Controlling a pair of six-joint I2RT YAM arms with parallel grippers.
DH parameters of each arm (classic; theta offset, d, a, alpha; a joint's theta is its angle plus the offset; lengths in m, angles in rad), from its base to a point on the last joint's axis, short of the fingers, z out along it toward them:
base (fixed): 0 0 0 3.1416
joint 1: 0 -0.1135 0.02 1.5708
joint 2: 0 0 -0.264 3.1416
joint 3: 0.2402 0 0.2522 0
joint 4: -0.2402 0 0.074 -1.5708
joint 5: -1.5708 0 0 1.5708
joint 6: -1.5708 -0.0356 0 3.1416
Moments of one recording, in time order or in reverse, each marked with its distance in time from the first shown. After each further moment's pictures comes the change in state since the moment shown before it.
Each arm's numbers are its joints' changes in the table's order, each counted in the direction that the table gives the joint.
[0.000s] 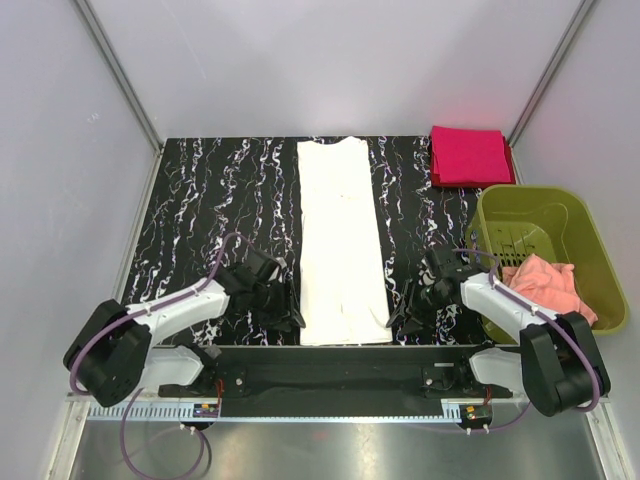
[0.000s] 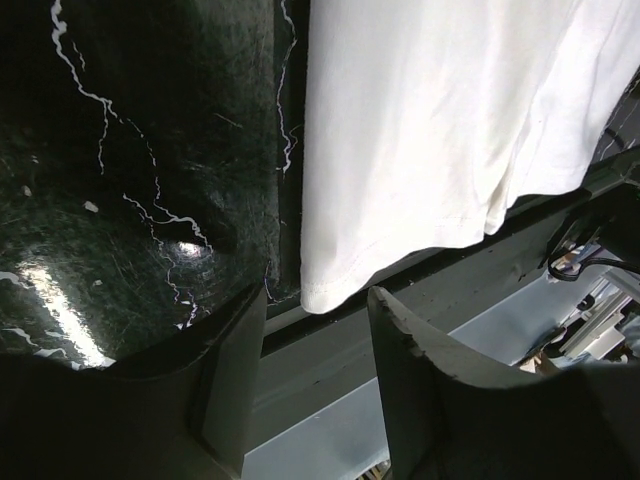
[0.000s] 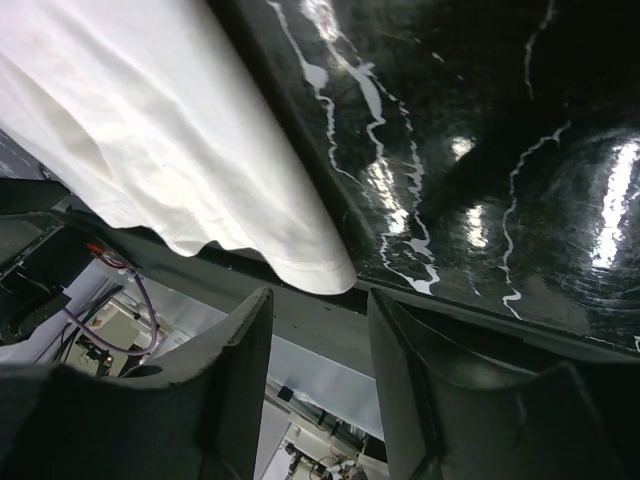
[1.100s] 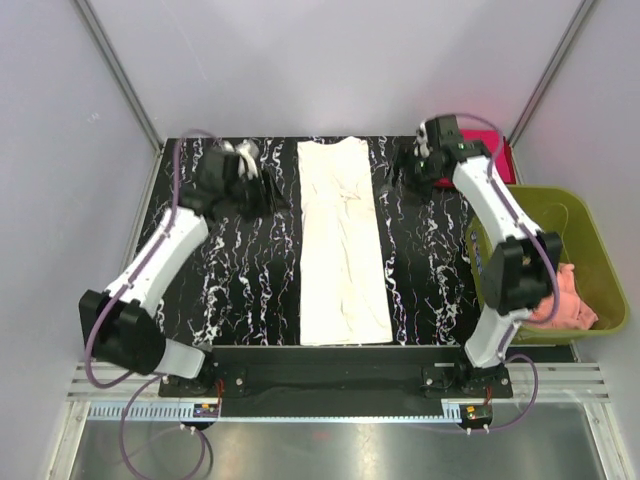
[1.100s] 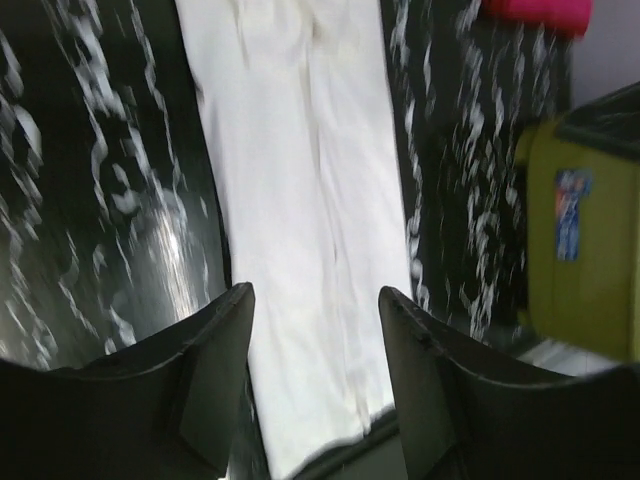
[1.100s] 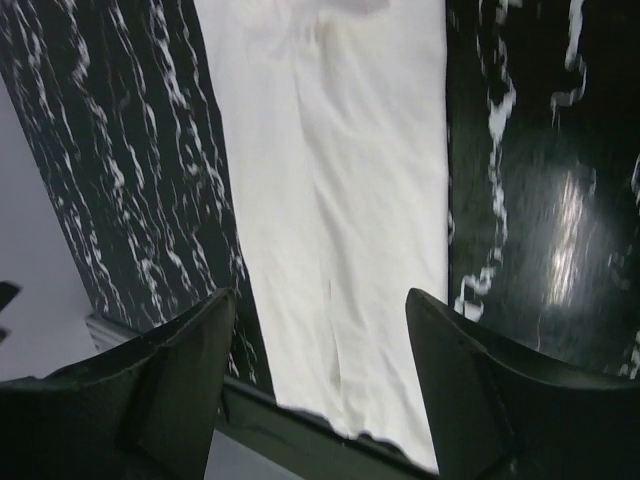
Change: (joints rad) left arm -0.370 0.217 0.824 -0.167 0.077 -0.327; right arm 0.123 0.677 1.287 -0.226 -0.164 0.218
